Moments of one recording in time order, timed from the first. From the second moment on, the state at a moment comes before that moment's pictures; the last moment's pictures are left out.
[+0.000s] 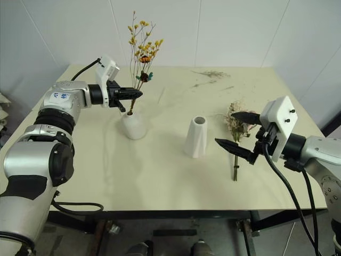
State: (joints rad) left arm -1.46 0.52 0.08 1.23 0.02 0.23 -1.02; right arm -0.35 -0.93 -0.32 -0.47 0.72 0.63 0.82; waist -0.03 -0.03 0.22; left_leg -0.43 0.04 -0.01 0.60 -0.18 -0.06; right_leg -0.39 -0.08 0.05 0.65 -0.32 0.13
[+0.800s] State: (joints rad) left arm -1.29 0.56 0.34 1.12 -0.30 0.07 -1.21; right arm -0.39 -0.94 -0.28 -0.47 0.68 0.61 0.88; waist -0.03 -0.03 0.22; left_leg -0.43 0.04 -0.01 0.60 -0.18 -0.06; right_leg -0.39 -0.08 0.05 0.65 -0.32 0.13
